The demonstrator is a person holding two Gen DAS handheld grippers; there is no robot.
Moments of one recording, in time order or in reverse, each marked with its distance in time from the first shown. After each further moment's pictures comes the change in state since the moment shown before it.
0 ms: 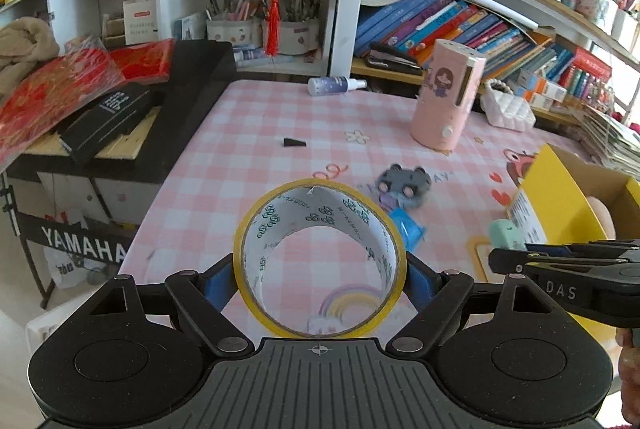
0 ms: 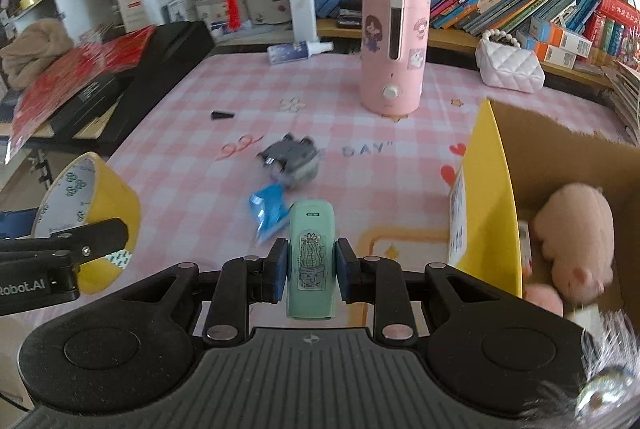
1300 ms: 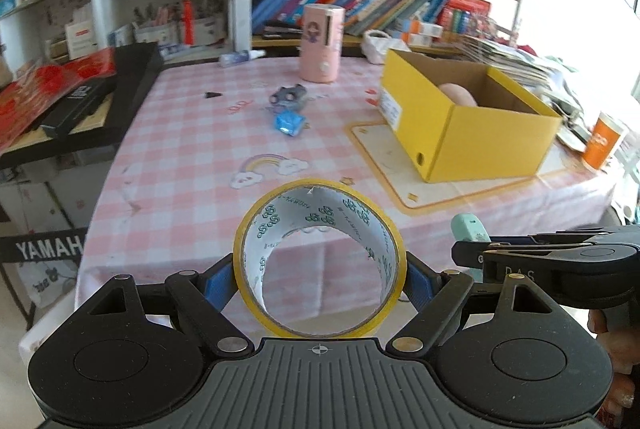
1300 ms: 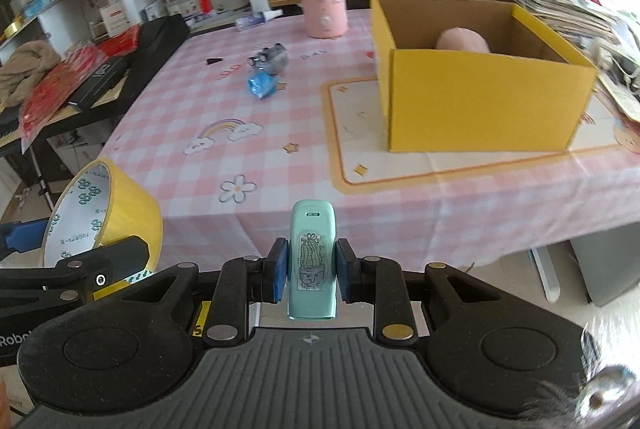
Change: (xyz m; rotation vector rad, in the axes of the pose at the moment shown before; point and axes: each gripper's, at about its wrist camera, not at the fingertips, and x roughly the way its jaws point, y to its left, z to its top) left arm -0.134 -0.026 -0.125 0.220 0.021 -0.202; right arm -0.150 0.036 -0.171 0.209 -0.010 -0.105
